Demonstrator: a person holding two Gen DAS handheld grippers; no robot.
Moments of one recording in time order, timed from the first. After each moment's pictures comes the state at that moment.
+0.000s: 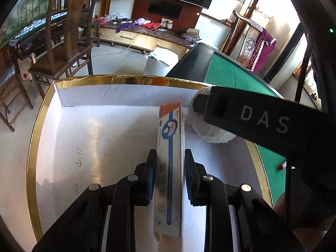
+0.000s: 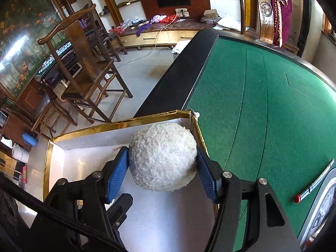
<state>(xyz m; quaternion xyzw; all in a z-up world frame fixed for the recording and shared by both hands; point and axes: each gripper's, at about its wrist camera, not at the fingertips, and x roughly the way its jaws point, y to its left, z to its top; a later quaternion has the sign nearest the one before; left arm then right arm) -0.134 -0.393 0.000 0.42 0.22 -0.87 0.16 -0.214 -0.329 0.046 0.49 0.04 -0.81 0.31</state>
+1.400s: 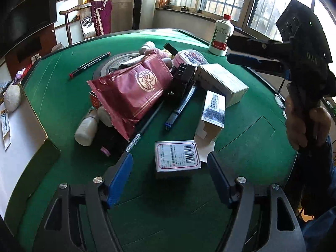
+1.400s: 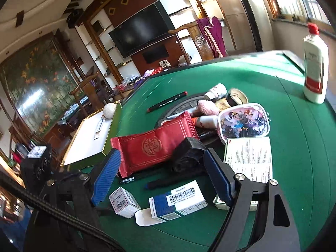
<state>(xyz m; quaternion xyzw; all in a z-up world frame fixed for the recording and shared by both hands) 0.012 -0.036 0.033 0.44 -0.03 -0.87 -0.22 -0.027 0.117 0.083 0.35 -0.12 -0.87 0.32</state>
